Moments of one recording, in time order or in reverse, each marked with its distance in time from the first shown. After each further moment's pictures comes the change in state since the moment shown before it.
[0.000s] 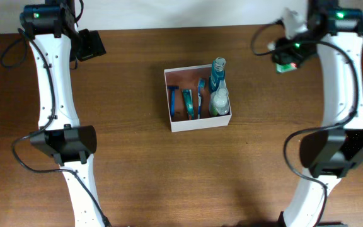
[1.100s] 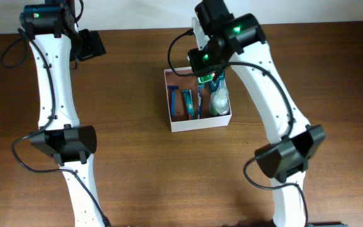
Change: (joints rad) left arm 0.000 0.000 0.000 0.000 0.000 0.000; right arm 0.479 0.097 0.113 -0.011 0.093 0.407
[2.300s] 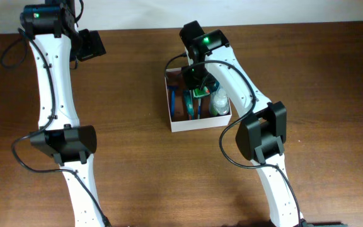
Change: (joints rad) left arm 0.000 0.000 0.000 0.000 0.000 0.000; right arm 0.006 0.280 -0.001 0.062 0.065 0.062
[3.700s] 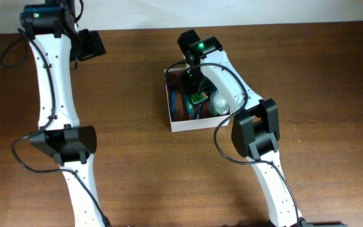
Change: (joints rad) left arm 0.000 0.000 0.000 0.000 0.000 0.000; right arm 0.001 0.086 0.000 0.031 0.002 0.003
